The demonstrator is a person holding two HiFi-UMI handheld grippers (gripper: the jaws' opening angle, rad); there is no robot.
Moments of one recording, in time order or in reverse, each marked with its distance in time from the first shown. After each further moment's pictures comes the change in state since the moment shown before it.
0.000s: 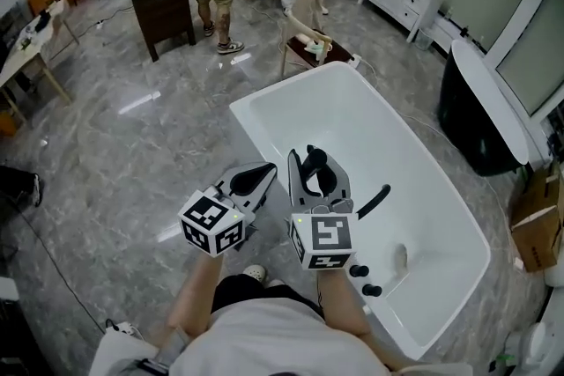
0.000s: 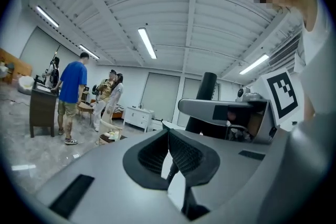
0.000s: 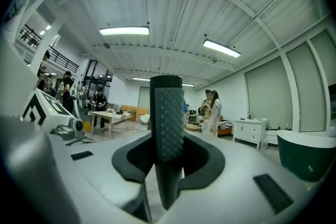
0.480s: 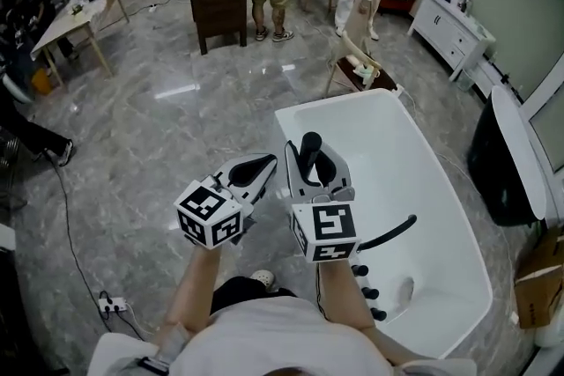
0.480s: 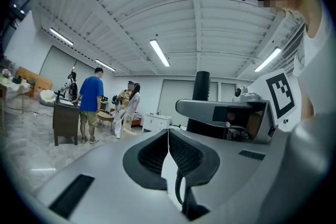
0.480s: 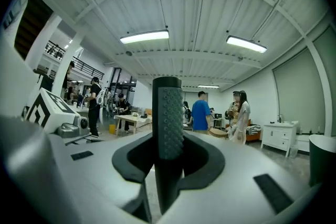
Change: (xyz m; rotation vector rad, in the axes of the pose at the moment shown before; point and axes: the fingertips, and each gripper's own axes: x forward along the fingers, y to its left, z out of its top) left arm -0.083 0.059 0.039 0.030 -0.057 0.193; right arm 0.046 0.101 0.039 -0.031 -0.041 0.269
